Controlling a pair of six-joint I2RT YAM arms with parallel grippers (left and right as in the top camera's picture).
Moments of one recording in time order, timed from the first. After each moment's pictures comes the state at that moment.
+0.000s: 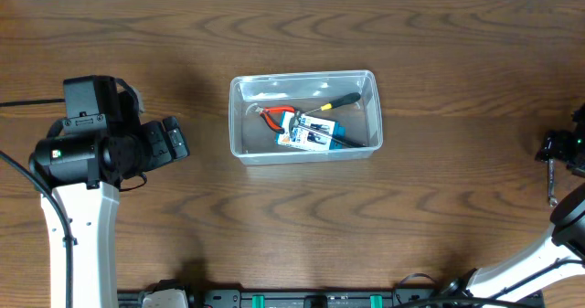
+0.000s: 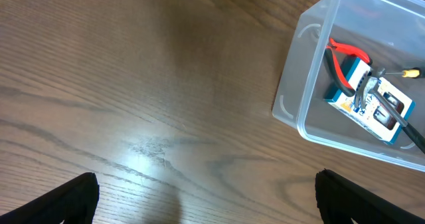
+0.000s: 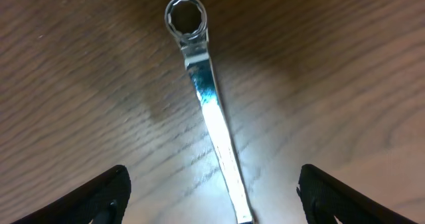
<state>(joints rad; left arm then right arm) 0.15 1.22 1.27 -1.23 0.12 -0.22 -0.75 2.04 1.48 -0.91 0.00 -0.30</state>
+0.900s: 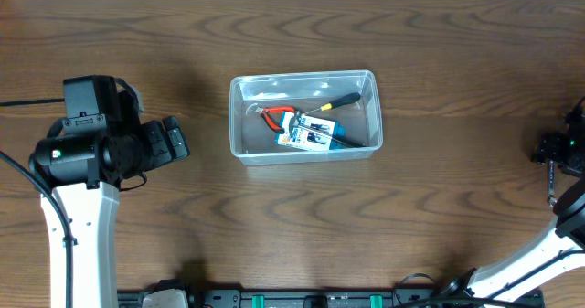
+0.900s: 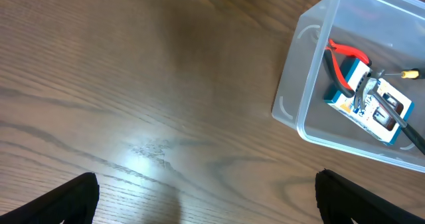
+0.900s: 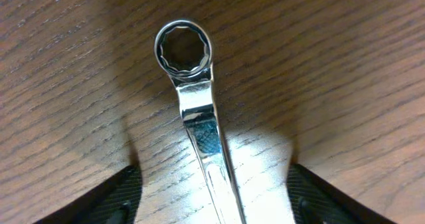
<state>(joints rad) 0.15 1.22 1.27 -1.23 0.12 -0.22 -0.75 2.12 1.48 -0.85 -0.01 -0.32</state>
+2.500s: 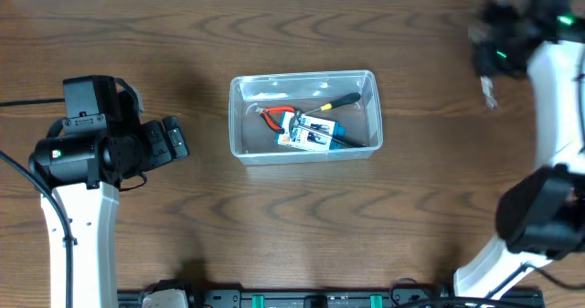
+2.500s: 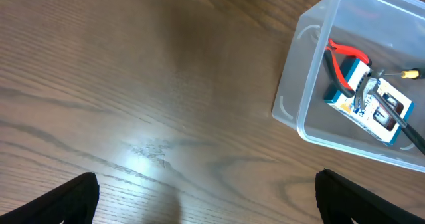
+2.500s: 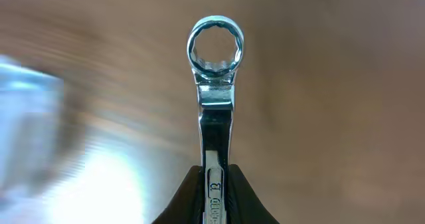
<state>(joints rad) 0.15 1.22 1.27 -1.23 0.12 -0.22 -0.16 1.91 1.84 -1.06 -0.08 -0.38</state>
